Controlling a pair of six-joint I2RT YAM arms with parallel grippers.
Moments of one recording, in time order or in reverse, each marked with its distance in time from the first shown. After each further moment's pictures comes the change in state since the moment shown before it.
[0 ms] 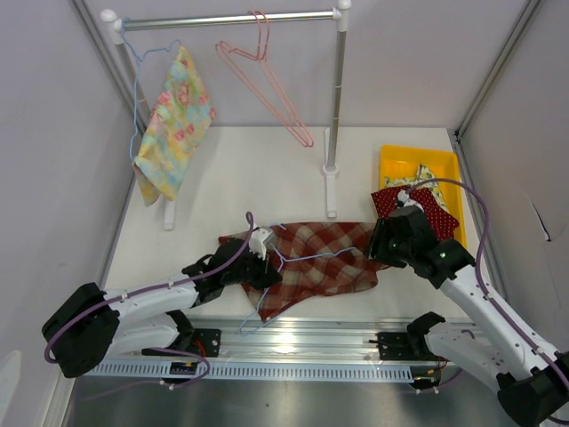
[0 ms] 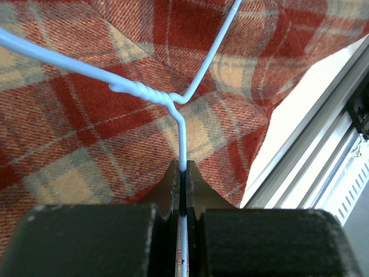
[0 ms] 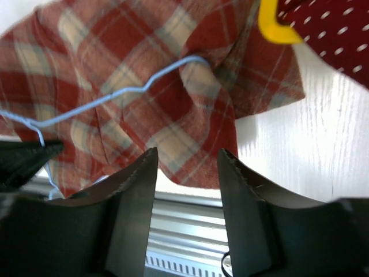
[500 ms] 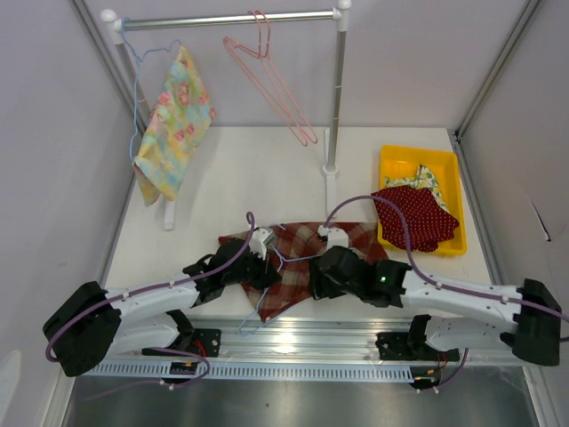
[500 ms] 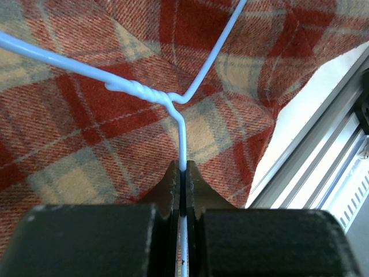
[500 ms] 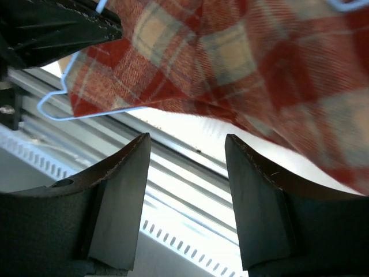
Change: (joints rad) left arm 0.000 0.013 0.000 0.000 -0.014 0.003; right arm 0.653 0.203 -0.080 0.285 0.175 0.115
